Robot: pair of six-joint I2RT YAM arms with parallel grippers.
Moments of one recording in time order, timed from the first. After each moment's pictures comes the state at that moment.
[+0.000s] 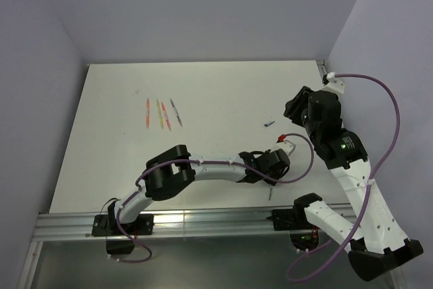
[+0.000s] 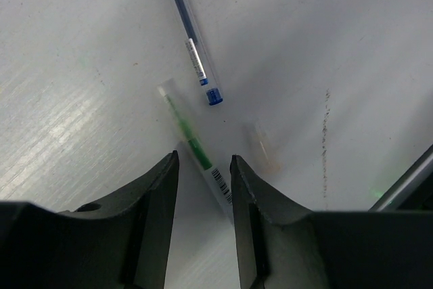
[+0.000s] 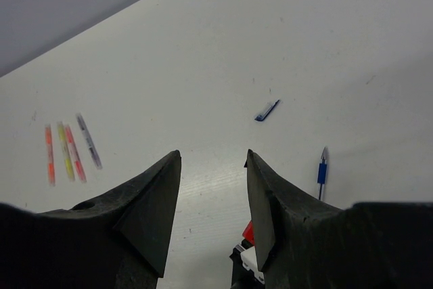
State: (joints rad) left arm -1.32 2.22 1.63 -0.22 -0.23 -0.54; right arm 0.31 0.85 1.10 -0.70 0.34 0.58
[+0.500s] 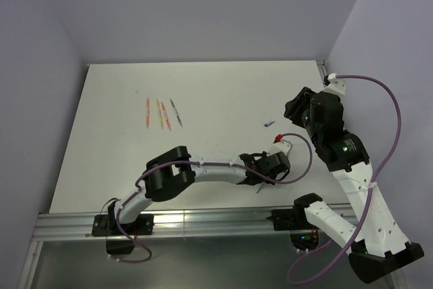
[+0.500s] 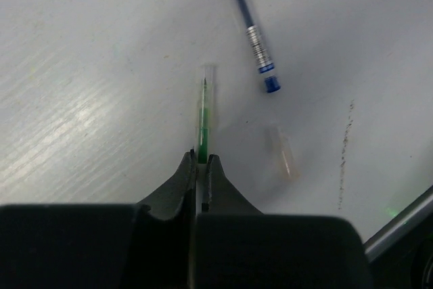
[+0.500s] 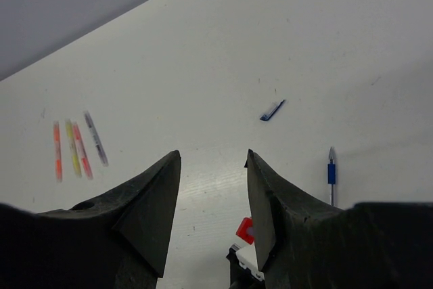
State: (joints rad) left arm -1.33 2.24 1.65 -0.26 -0.32 -0.59; right arm 0.31 0.83 1.10 -0.69 0.32 0.58
